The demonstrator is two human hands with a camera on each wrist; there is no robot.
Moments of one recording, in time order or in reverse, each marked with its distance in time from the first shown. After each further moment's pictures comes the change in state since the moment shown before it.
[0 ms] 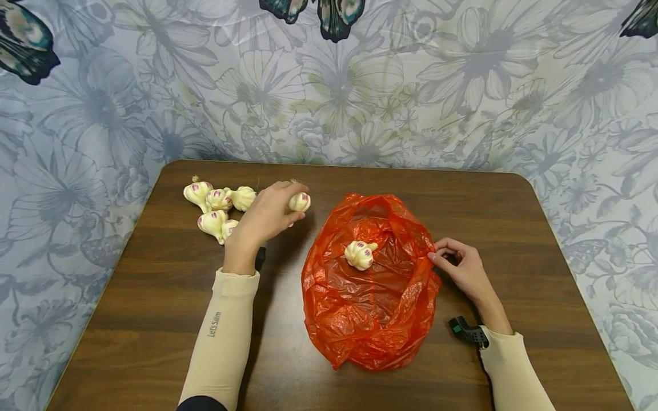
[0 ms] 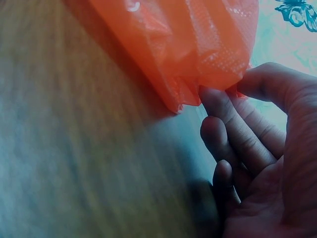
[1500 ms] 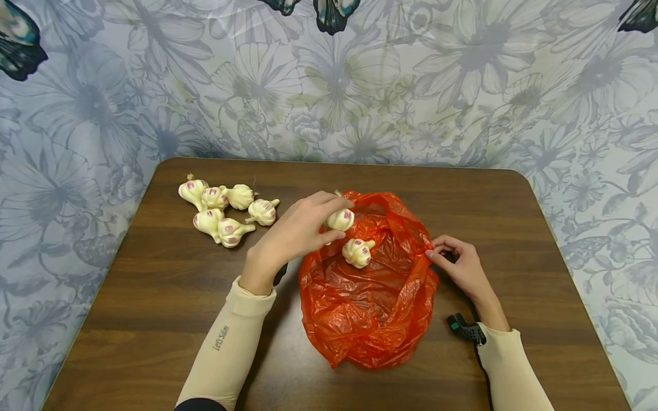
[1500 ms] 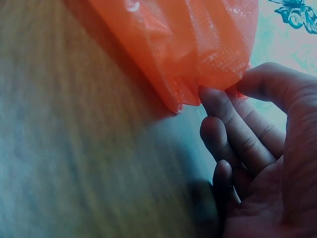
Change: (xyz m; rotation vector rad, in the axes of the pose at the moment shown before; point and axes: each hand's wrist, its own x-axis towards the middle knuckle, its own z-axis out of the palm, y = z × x) left_hand -0.009 0.070 0.015 -0.053 -0.006 0.313; right_hand -0.003 0.003 0.004 -0.014 0.019 0.000
